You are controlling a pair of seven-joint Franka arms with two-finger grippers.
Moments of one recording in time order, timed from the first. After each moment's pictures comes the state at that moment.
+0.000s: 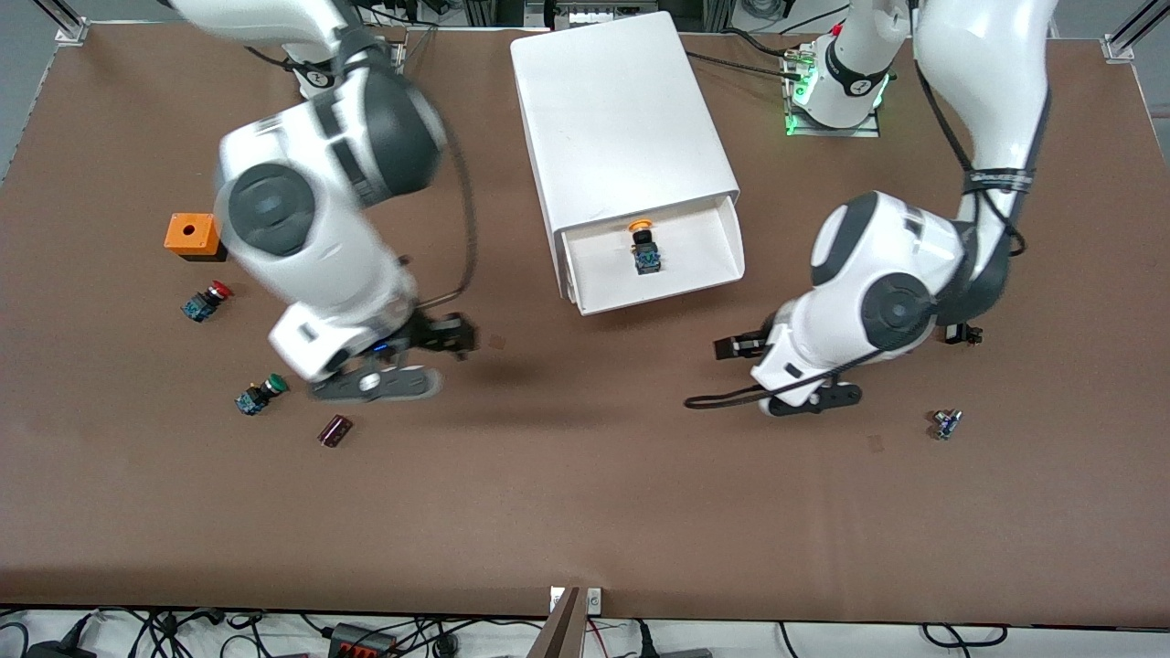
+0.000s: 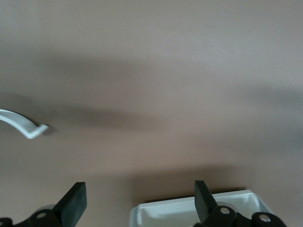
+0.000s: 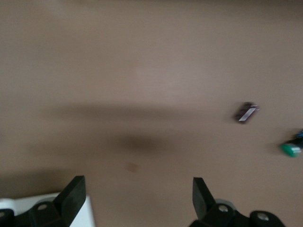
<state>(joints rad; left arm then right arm) -0.20 0.57 -0.23 -1.43 -0.08 1.86 -0.57 0.43 0.67 -0.07 -0.93 0.06 1.62 0.29</state>
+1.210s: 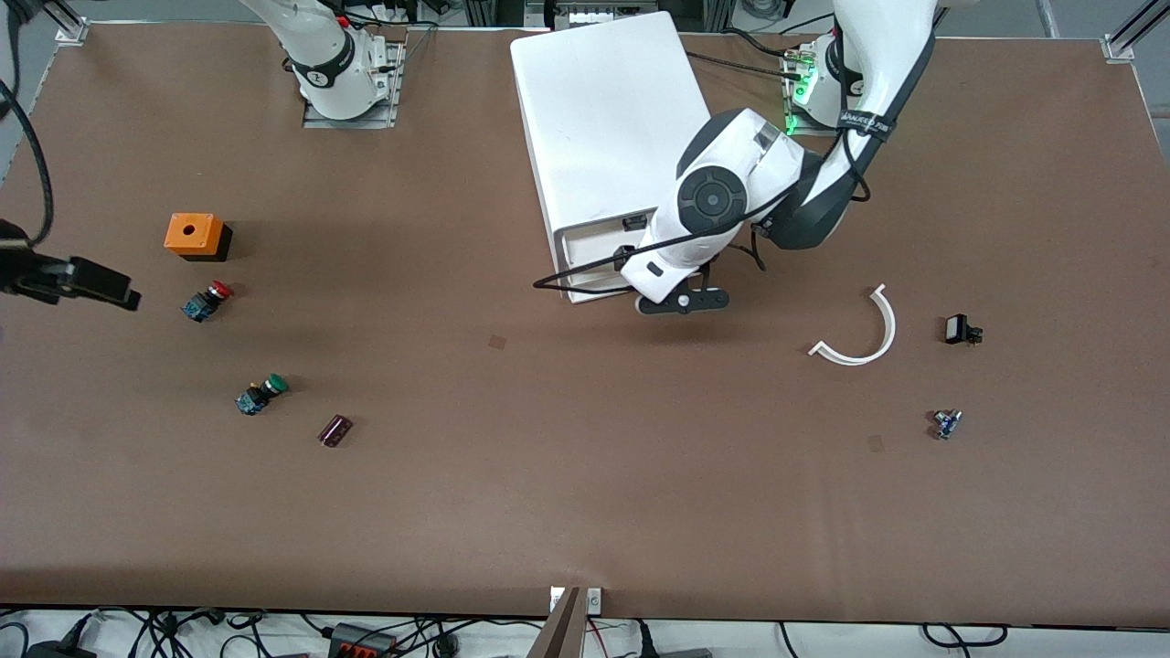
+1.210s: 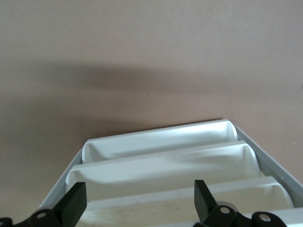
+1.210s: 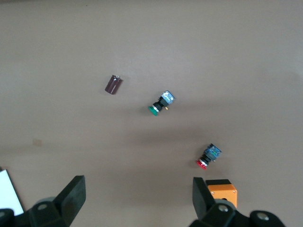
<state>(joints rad) -0.35 0.45 -0.33 -1.67 -0.08 1.93 -0.75 0.01 0.28 -0.06 -1.27 0.03 1.53 0.01</state>
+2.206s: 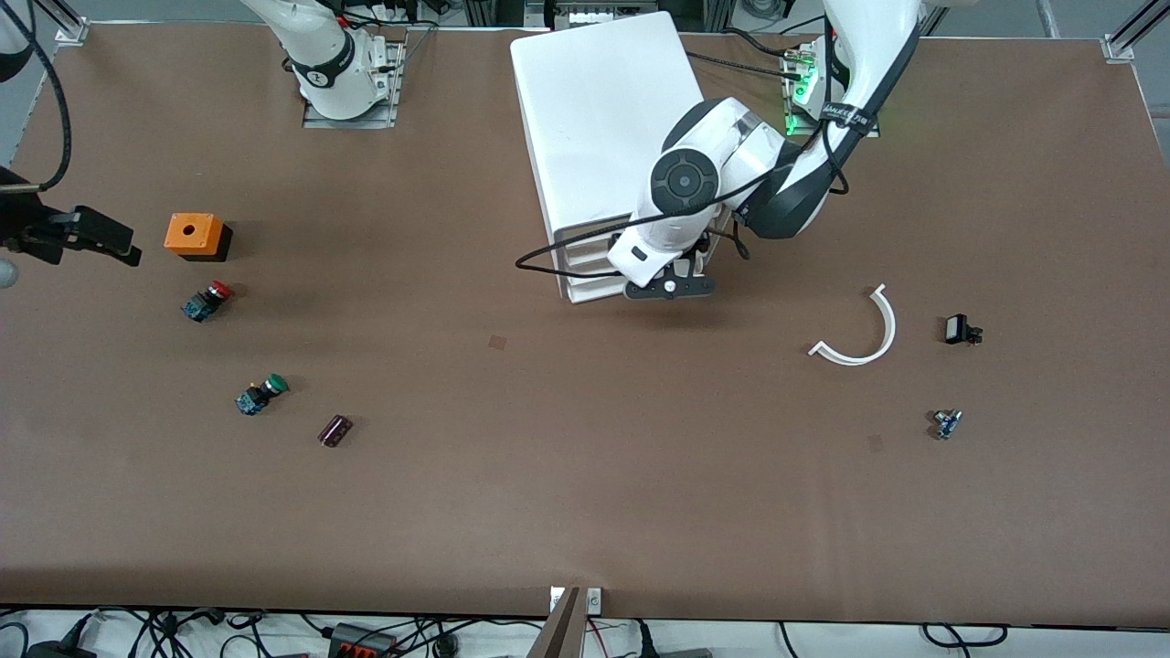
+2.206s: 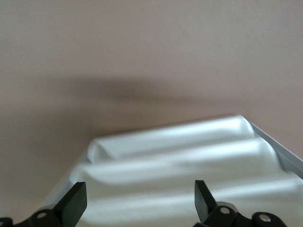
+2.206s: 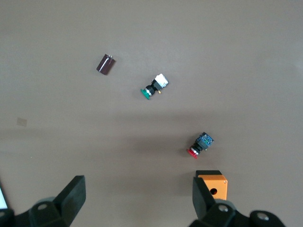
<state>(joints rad) -0.34 0.44 -0.37 -1.70 0.11 1.94 -0.79 -0.02 0.05 -0.04 -1.63 0.00 1.67 -0.05</state>
